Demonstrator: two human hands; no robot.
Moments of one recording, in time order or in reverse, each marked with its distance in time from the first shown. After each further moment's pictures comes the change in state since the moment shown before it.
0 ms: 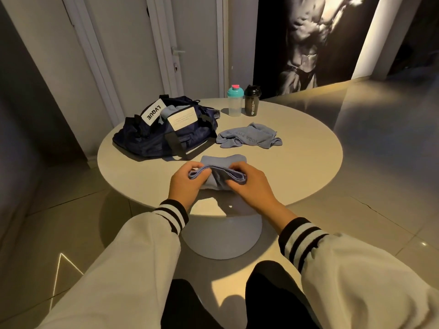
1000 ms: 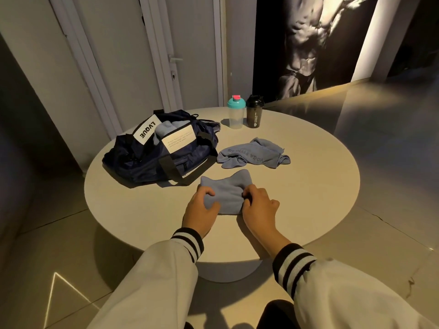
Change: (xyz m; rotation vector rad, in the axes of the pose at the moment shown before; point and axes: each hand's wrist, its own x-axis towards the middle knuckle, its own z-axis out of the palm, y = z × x) left_hand 0.061 -0.057 0.054 0.122 -0.132 -0.139; right_hand 0.052 0.061 0.045 -0.232 0.171 0.344
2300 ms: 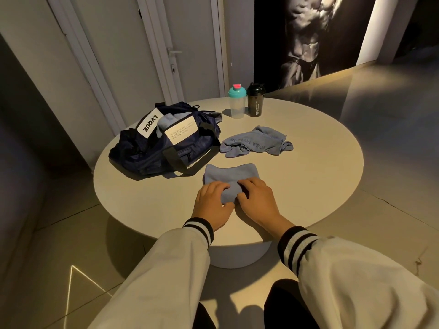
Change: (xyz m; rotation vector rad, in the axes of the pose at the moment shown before) left_hand -0.014 -0.012 0.007 0.505 -0.090 0.292; right_hand -0.012 0.005 0.001 -0.059 -0.154 -0.166
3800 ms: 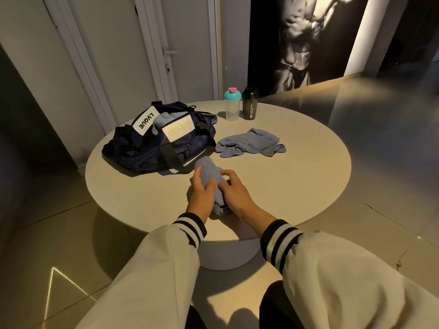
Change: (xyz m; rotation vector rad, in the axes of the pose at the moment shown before) left_hand 0.012 0.017 -0.018 -0.704 0.151 -0.418; right_hand 0.012 -0.057 0.001 0.721 -0.168 0.243
